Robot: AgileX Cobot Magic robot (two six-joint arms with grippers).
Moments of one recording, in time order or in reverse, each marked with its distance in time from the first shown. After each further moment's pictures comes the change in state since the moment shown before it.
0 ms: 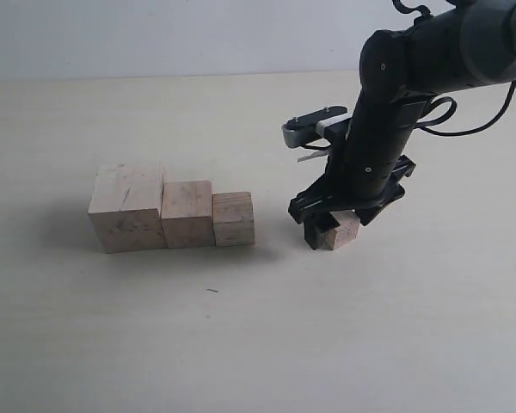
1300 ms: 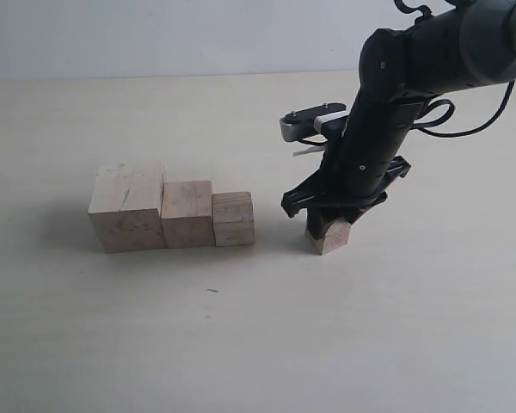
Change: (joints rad) left arm 0.000 0.000 0.000 0.000 0.000 0.000; right arm 0.000 0.002 0.000 0.041 -0.034 0.011
